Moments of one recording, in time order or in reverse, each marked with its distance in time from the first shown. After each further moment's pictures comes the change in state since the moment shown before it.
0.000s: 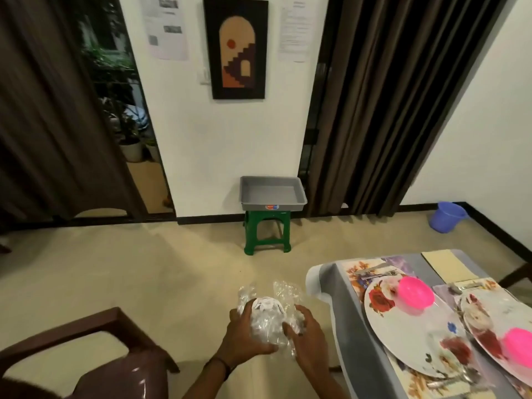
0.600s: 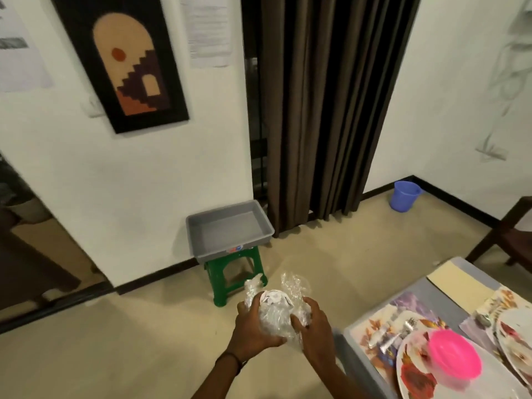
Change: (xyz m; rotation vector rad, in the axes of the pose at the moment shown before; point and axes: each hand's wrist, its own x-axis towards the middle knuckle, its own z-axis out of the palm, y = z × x) left_hand 0.362 0.085 -0.035 0.118 -0.169 0.190; right_hand 0.318 -0.054 -0.006 0.128 0.273 0.129
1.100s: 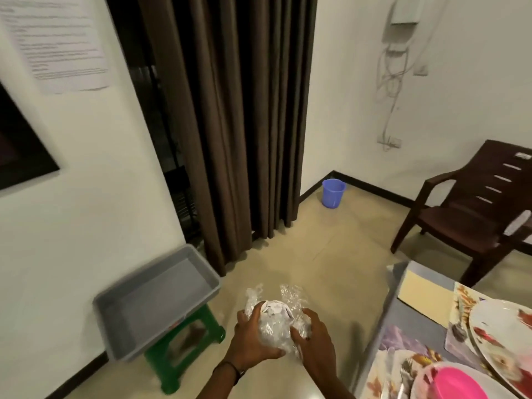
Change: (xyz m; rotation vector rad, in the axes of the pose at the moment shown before) left_hand 0.267 0.061 0.011 0.128 -0.335 0.227; right_hand 0.193 -0.025 -0.027 -0.030 0.306 0.267
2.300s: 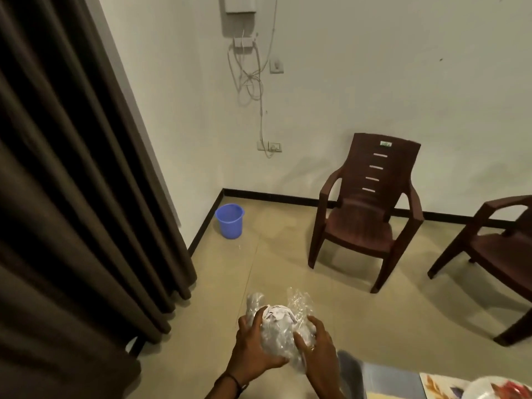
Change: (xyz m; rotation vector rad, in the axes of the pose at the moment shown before) left_hand 0.520 0.274 0.128 0.129 -0.381 0.382; right_hand 0.464 0.037 -0.201 0.214 0.465 0.353
